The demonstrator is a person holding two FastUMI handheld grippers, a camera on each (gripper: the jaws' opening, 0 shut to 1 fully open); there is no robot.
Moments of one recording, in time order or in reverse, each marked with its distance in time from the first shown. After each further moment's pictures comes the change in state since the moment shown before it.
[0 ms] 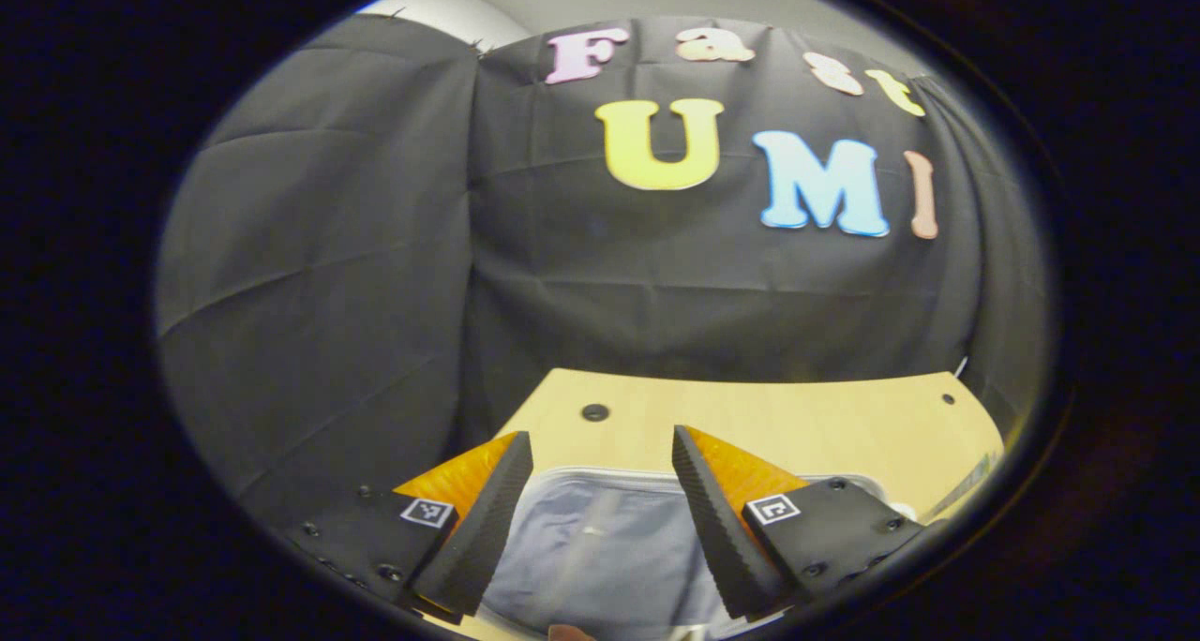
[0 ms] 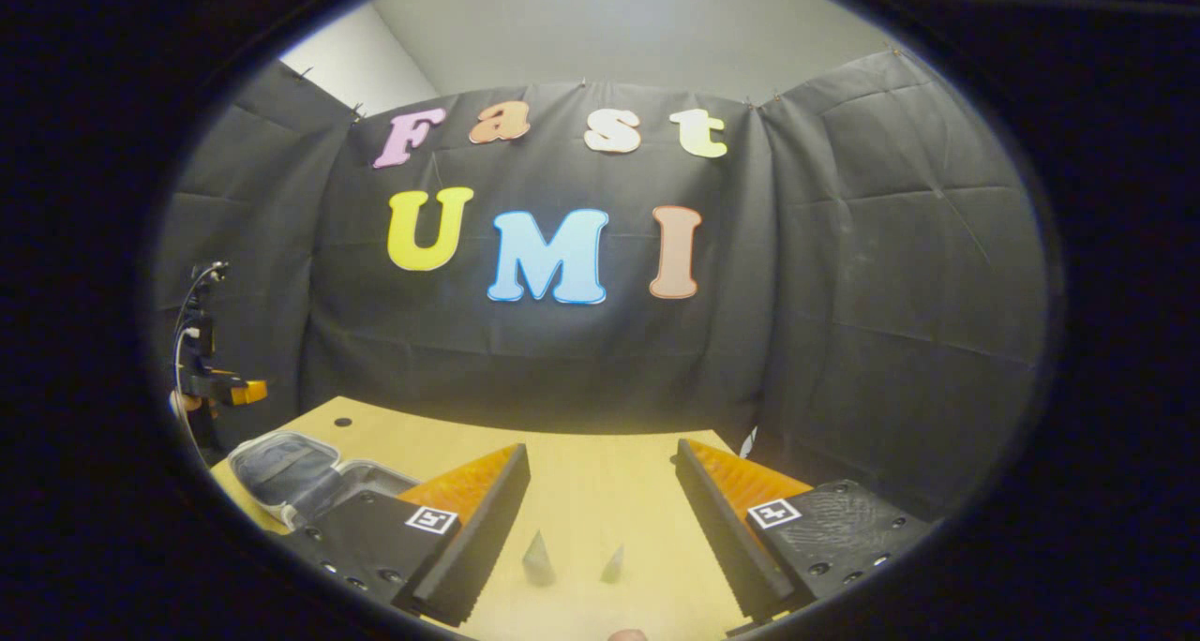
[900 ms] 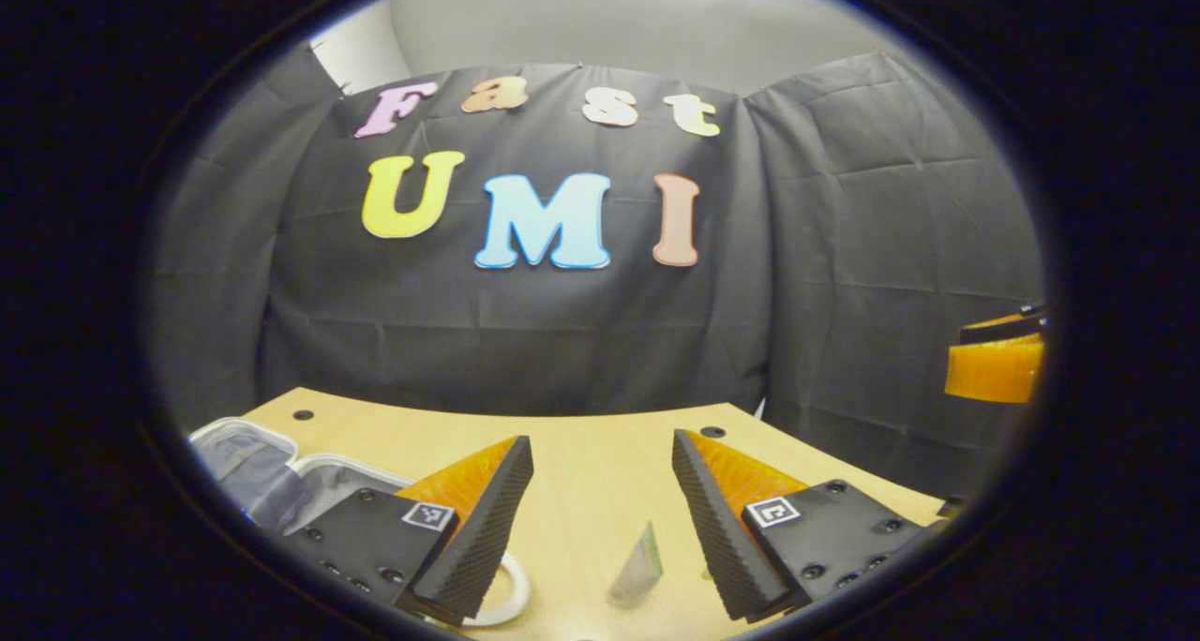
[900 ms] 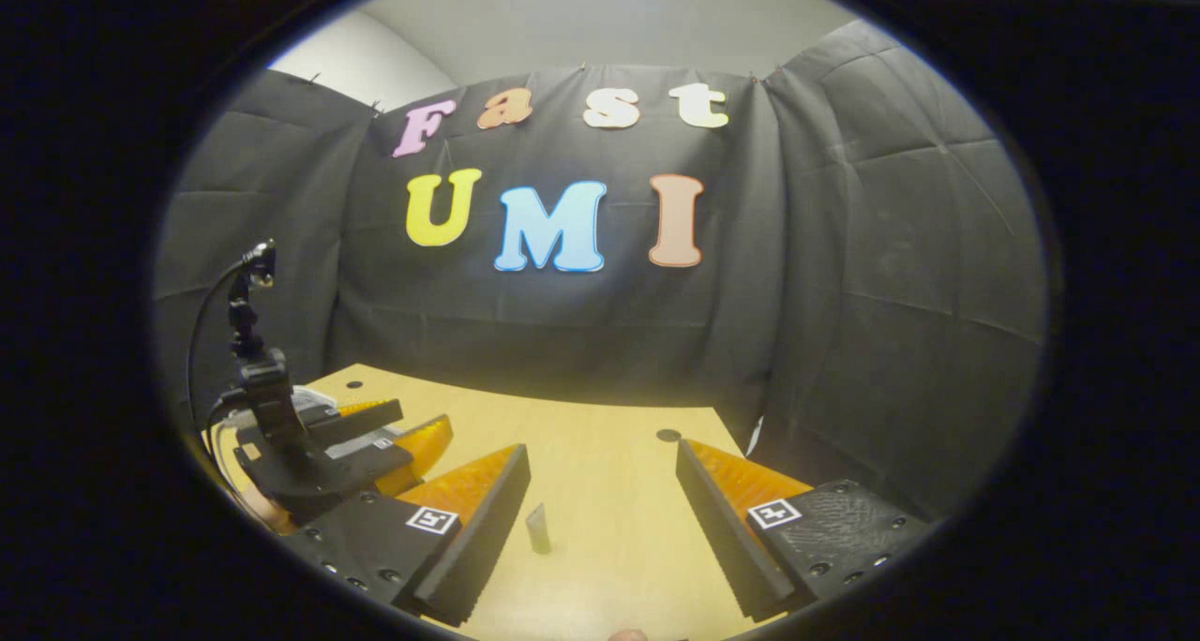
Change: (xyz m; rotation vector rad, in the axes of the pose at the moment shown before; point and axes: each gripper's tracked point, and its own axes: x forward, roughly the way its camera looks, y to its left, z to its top) left arm -0.139 -0.494 -0.086 0.017 -0.202 -0.489; right arm -0.001 -0.100 -0.064 -0.004 0.060 0.115
